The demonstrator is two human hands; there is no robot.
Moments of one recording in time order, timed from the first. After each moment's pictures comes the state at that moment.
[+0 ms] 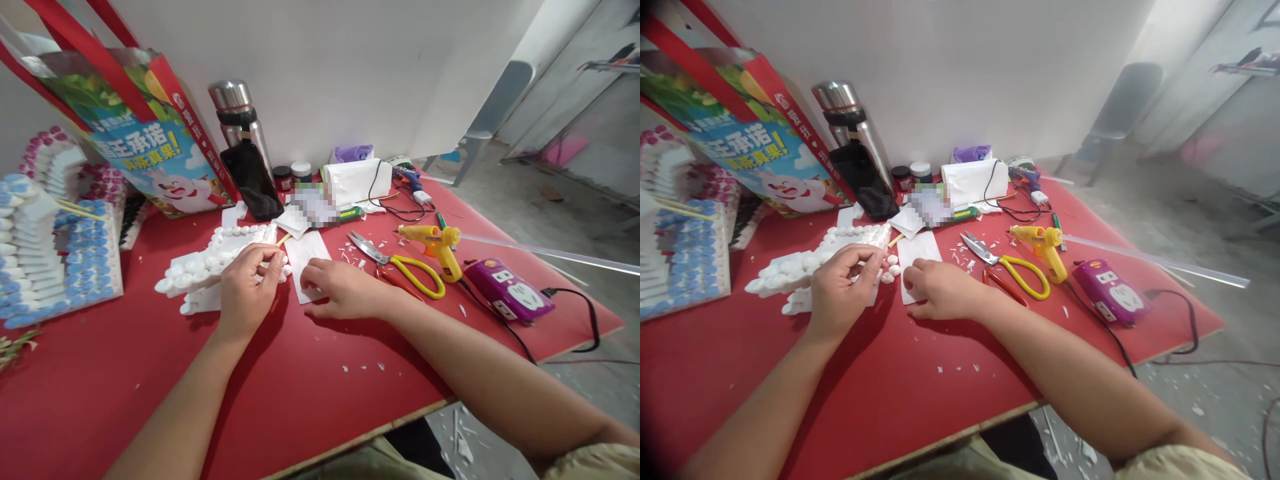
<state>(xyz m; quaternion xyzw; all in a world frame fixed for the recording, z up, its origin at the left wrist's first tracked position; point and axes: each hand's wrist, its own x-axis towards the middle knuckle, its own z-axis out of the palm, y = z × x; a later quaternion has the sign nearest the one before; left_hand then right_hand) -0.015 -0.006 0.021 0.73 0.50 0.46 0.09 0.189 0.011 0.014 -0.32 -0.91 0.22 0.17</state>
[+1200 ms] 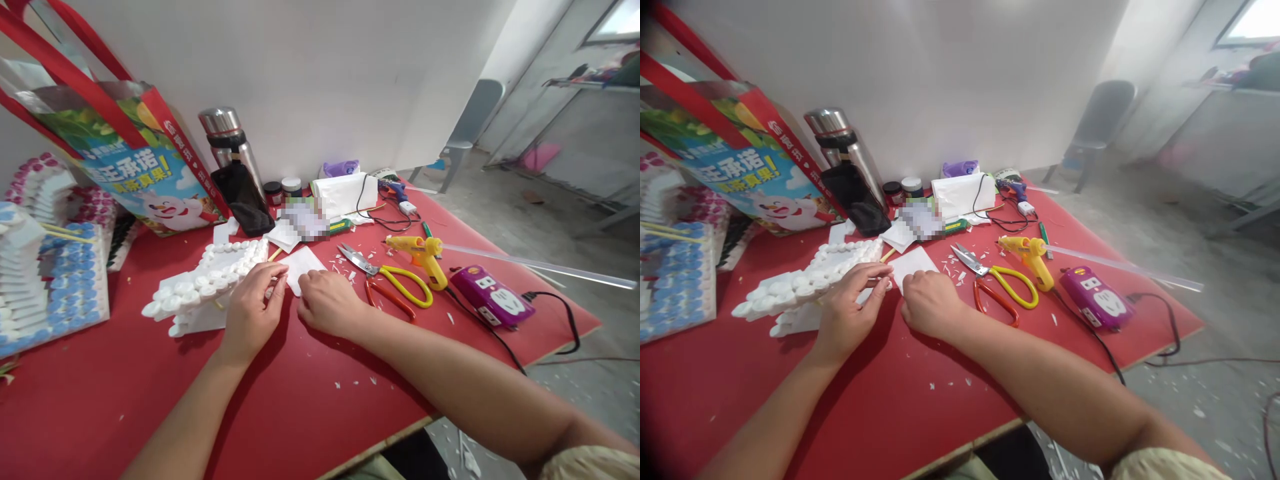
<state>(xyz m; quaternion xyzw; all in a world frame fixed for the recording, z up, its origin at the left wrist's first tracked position) -0.009 -0.002 0.007 0.78 0.46 0.42 0.05 0.162 0.002 0.009 -0.50 -0.85 0.11 0.11</state>
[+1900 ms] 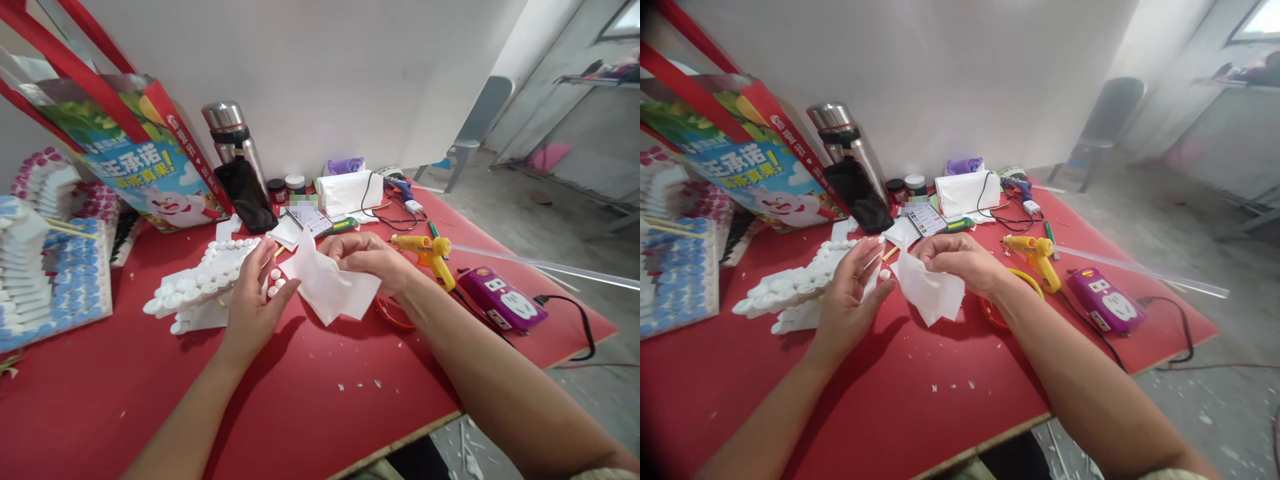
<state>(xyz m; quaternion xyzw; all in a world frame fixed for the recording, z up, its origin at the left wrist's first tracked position) -0.006 -0.005 0.005 0.67 0.45 0.52 0.30 0.222 0.036 0.039 -0.25 -0.55 0.68 0.41</state>
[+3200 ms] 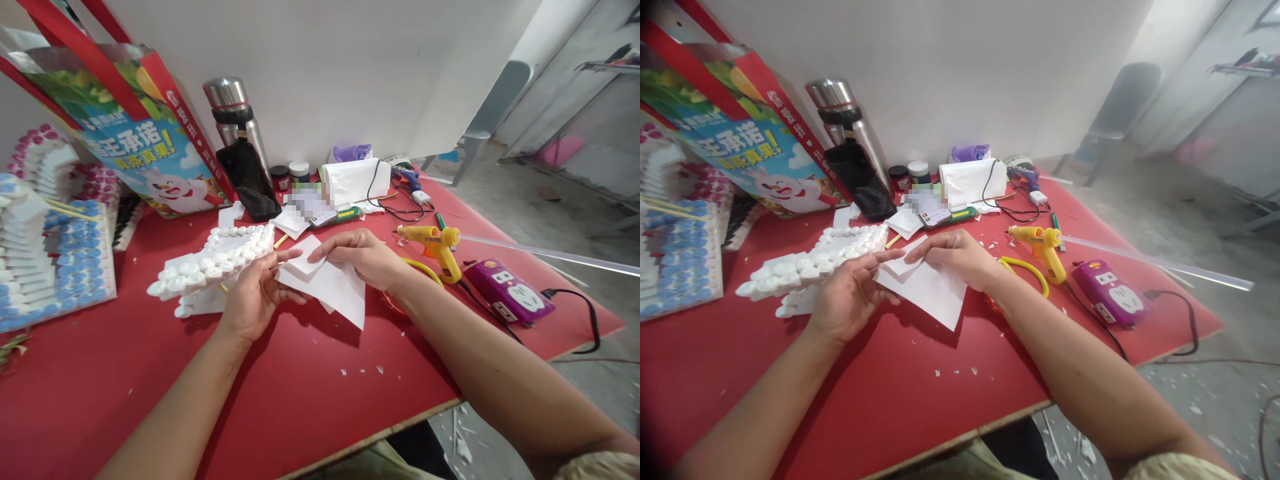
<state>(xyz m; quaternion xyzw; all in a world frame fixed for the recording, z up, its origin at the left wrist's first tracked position) -0.001 -0.007 0.022 0.37 0.43 0.50 0.66 0.213 0.035 0.018 -0.34 -0.54 0.67 0.37</state>
